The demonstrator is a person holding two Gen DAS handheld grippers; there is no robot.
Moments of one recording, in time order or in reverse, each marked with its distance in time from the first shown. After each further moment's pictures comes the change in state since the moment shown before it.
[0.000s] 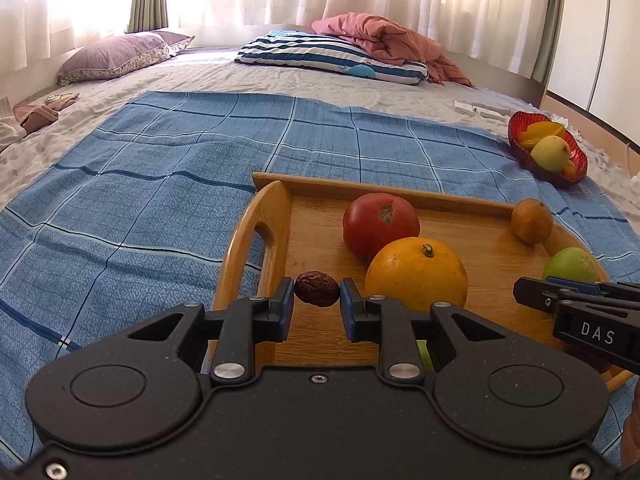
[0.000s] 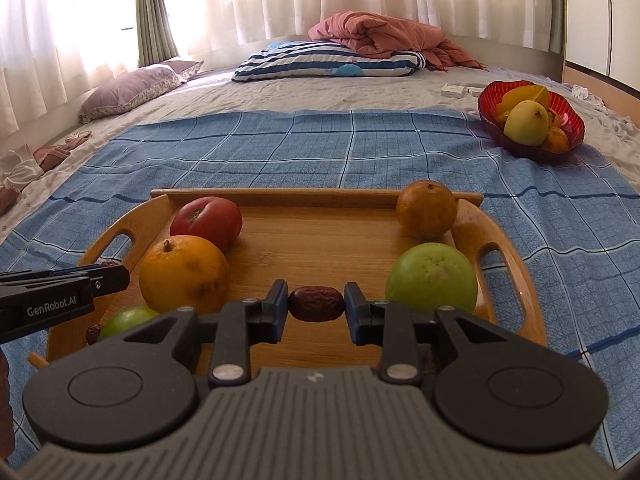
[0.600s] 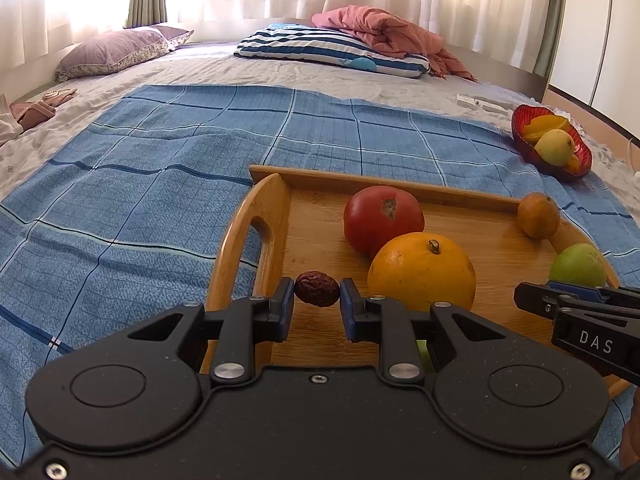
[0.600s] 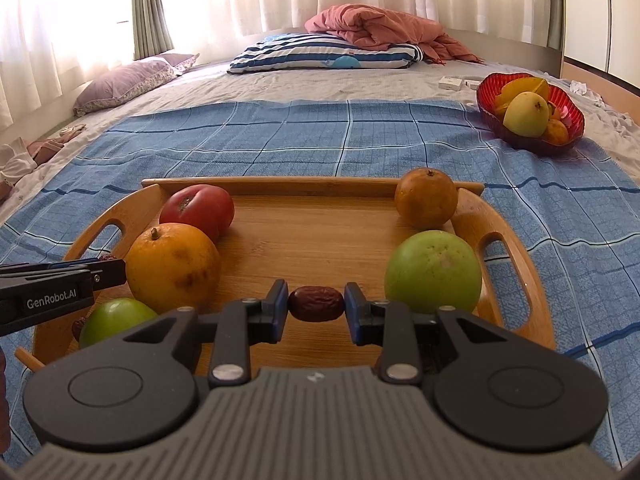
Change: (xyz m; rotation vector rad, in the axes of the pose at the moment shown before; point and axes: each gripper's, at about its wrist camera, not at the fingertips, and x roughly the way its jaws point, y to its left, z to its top) left arm 0.013 0.000 0.000 -0.001 0.018 0.002; right arm 0.010 -0.001 -0.003 0.000 0.019 -0.013
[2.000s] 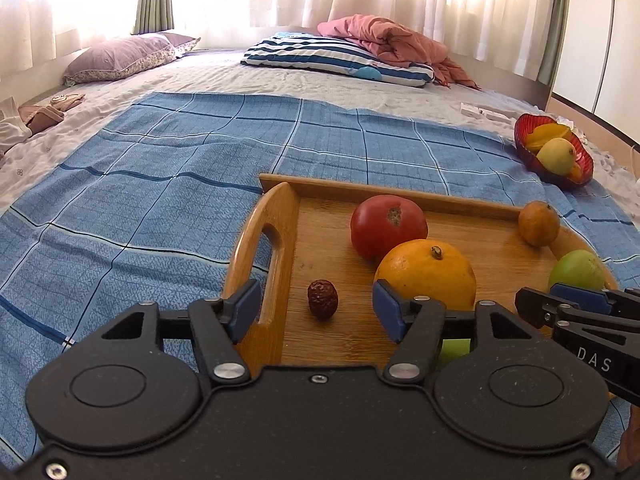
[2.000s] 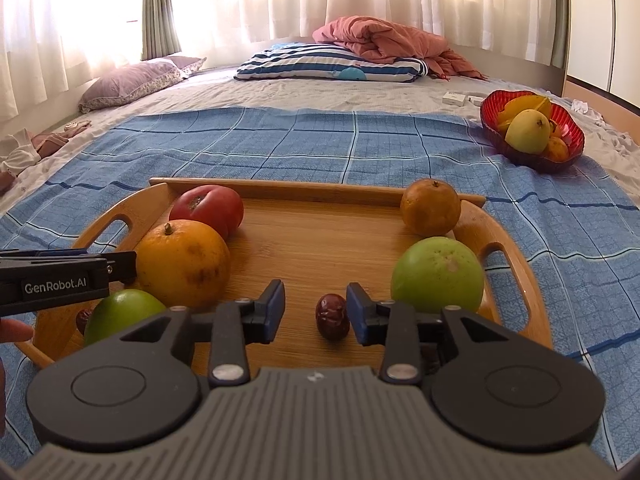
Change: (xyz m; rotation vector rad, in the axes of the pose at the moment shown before) left arm -0.015 0.003 -0.001 -0.009 -0.031 0.010; right arm -0.009 0.010 -0.004 -0.047 -0.038 -0.008
